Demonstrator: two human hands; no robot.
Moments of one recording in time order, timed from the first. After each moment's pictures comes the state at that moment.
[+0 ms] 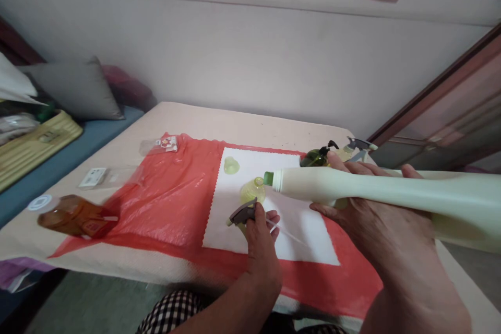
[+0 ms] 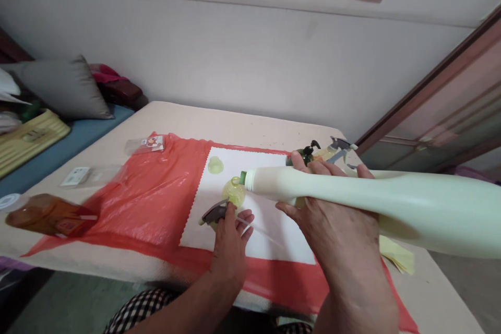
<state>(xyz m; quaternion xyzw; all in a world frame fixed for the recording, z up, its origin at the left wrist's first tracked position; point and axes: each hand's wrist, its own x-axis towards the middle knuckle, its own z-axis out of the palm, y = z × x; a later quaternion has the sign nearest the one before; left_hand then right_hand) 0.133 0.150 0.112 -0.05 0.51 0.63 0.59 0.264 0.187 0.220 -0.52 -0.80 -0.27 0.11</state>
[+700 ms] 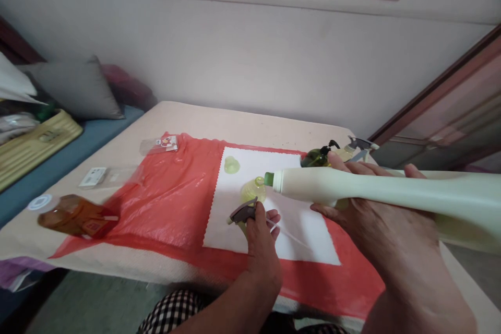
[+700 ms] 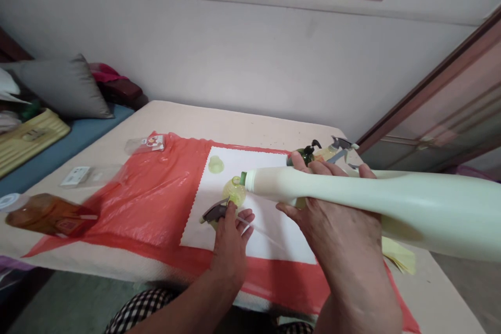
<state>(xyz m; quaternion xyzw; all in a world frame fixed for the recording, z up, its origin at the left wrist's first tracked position) 0.133 0.152 0.111 -0.05 0.51 0.62 0.59 0.267 0.189 0.217 -0.51 -0.81 -0.28 0.12</state>
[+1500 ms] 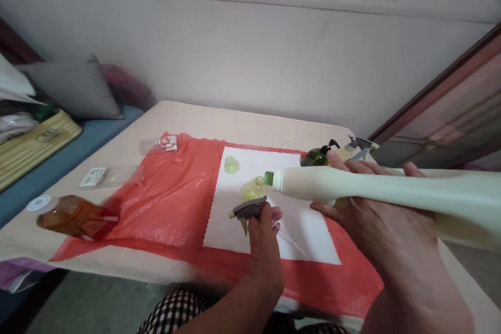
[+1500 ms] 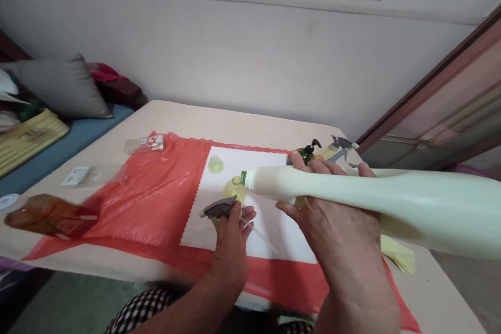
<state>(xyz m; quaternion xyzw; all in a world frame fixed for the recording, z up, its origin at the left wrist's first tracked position) 0.138 0.148 0.104 0.03 0.51 0.65 0.57 0.264 0.190 0.216 -0.50 -0.81 -0.28 0.13</state>
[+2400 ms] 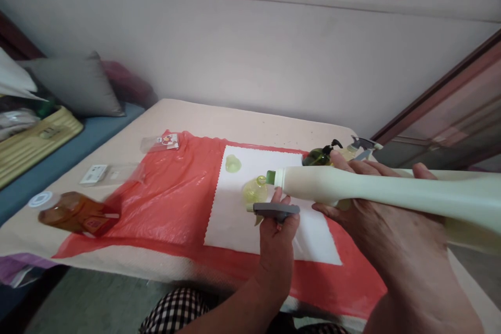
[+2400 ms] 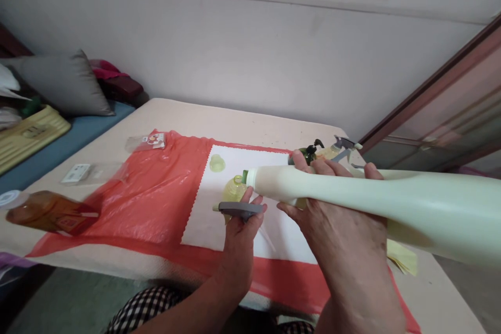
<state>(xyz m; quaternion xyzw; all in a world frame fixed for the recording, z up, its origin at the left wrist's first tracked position) 0.140 0.140 0.140 0.14 0.42 0.67 0.59 0.261 0.189 0.221 -0.49 -0.82 -0.29 0.14</state>
